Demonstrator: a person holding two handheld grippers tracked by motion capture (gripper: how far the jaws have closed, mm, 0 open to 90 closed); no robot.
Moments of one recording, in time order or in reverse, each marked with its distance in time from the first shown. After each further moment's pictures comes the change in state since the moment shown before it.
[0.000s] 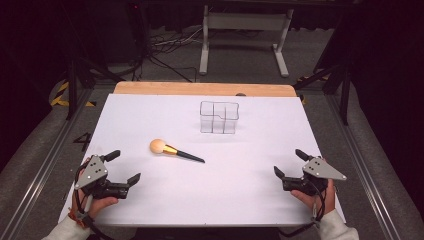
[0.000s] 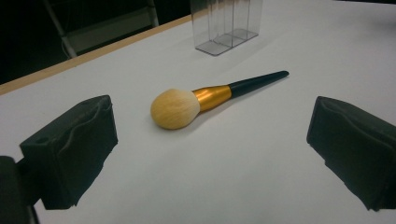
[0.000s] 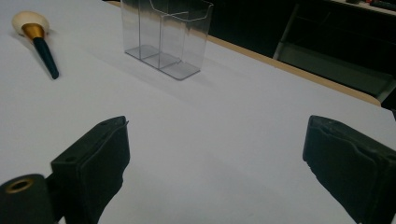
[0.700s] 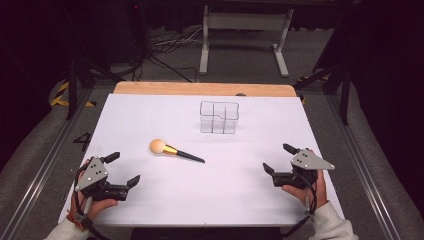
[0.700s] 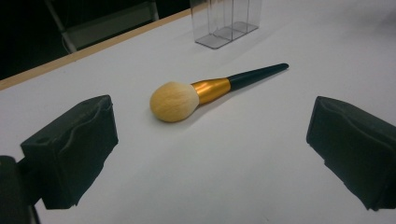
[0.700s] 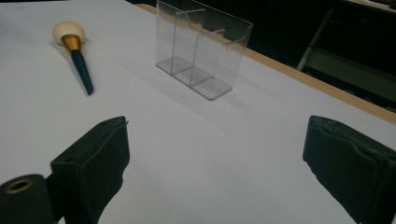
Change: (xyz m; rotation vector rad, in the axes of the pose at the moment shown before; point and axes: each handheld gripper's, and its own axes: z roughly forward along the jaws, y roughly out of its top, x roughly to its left) left arm -0.003 -0.002 -0.003 0.020 0.012 0.009; right arm 0.015 0.033 0.020 0.018 0.104 -0.044
